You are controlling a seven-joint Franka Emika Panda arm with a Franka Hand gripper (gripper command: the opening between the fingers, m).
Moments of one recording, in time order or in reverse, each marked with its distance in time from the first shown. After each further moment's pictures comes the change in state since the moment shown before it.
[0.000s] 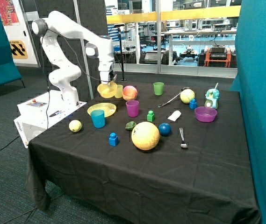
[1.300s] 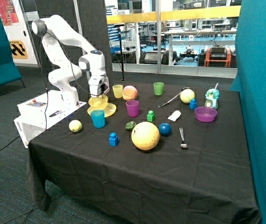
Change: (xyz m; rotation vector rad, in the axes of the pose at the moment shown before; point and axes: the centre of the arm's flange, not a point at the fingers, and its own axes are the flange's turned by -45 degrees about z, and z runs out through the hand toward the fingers) arm -0.049 0.017 0.078 -0.008 0.002 0.127
